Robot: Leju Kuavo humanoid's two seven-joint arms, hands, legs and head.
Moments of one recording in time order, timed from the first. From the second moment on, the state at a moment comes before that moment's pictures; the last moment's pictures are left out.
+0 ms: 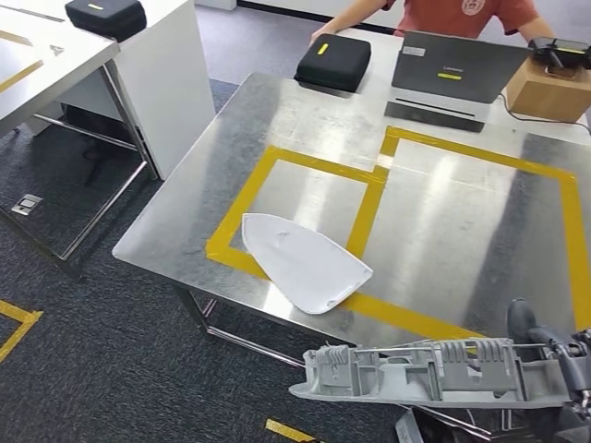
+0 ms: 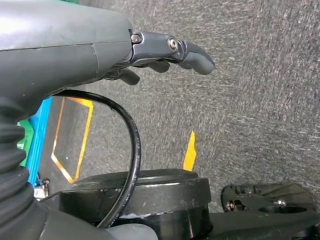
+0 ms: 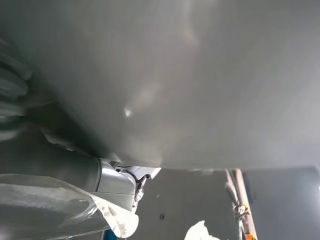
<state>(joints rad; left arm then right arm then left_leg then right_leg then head) -0.11 -0.27 -0.38 -0.05 -0.02 0.52 0.25 0.40 0.34 -0.16 -2.61 1.57 -0.69 -0.54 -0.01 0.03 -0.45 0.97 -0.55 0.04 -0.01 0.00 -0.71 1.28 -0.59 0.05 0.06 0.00</state>
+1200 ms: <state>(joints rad) -0.11 -0.27 -0.35 -0.02 0.13 0.55 0.19 0.38 0.34 -0.23 -2.62 1.57 -0.69 -0.57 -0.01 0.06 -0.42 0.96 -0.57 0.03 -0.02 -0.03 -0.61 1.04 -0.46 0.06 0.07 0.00</state>
